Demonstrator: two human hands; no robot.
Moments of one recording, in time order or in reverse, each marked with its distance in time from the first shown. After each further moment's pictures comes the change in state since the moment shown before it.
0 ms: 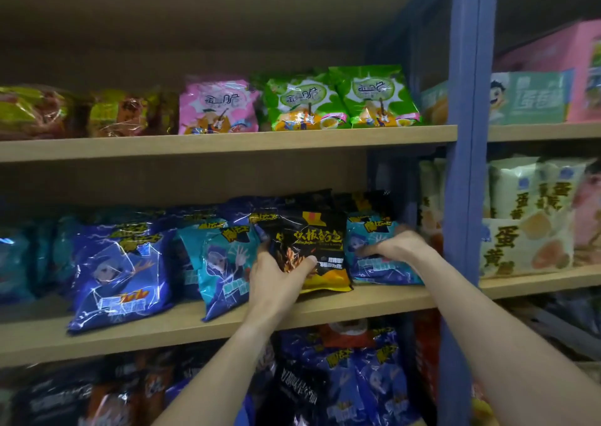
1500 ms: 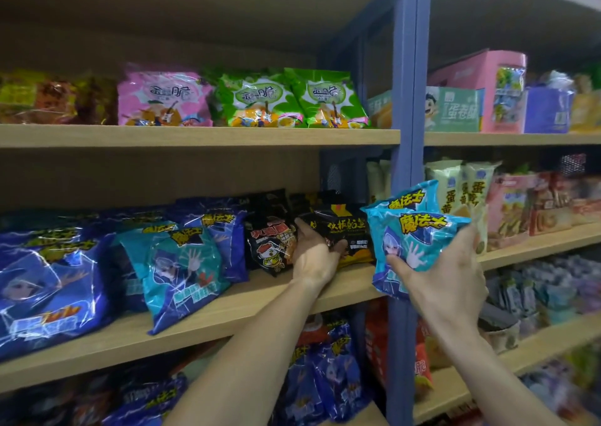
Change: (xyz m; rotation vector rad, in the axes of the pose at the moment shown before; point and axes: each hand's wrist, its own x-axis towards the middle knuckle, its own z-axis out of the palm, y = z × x) left_hand 0.023 0.056 0.127 0.272 -0.265 0.255; right_hand -0.120 0.072 -0.013 -0.019 0.989 -0.234
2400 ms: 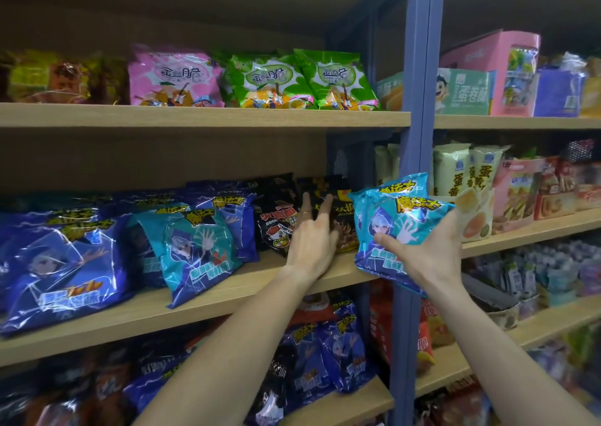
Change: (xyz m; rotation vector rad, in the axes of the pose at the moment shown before) left_hand -0.018 -0.021 -0.022 0.109 0.087 0.349; right_hand 0.006 -0.006 0.019 0.328 -0.217 0.150
